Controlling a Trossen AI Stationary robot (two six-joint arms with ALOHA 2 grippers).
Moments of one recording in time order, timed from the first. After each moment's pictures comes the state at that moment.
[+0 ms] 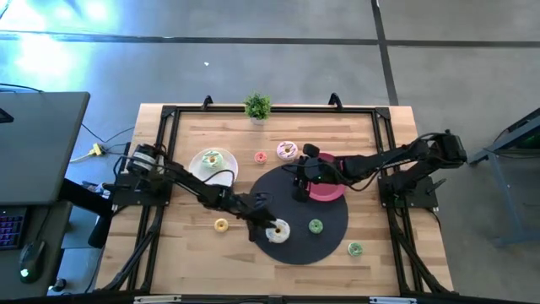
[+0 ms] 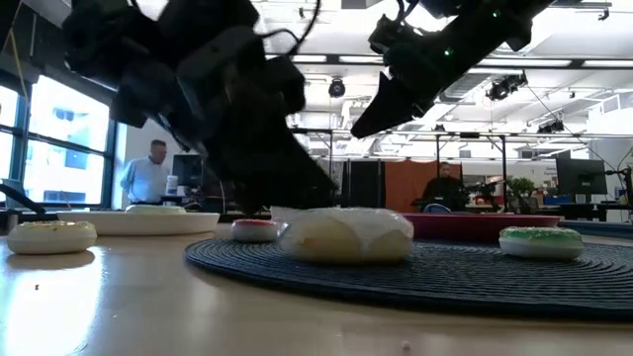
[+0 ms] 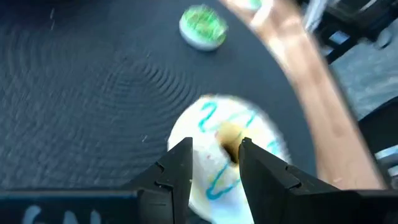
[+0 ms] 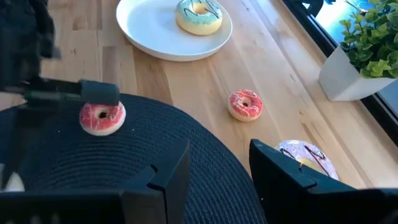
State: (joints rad) left arm -0.26 1.88 0.78 0.59 0.01 -0.50; right arm 0.05 1.50 0.84 0.02 0.33 0.08
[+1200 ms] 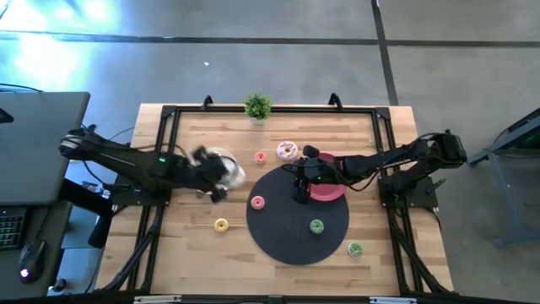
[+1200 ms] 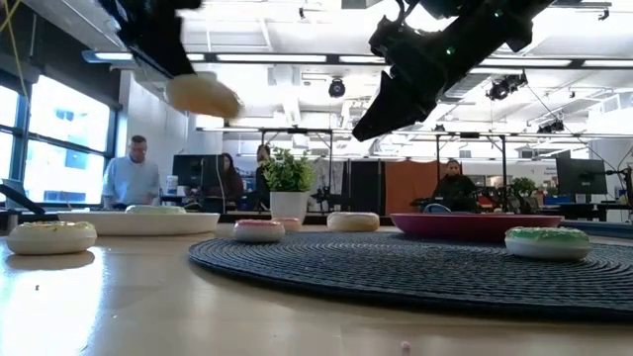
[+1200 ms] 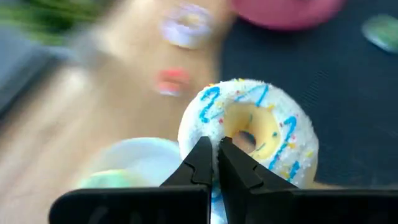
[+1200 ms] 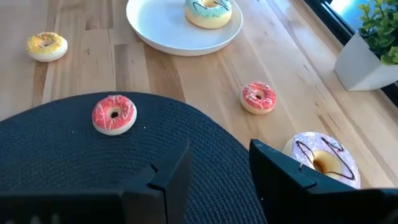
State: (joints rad) left arm -0.26 1.09 0.92 -0.78 -0.58 -0.55; right arm 0.05 1.50 0.84 0.01 0.29 0.13
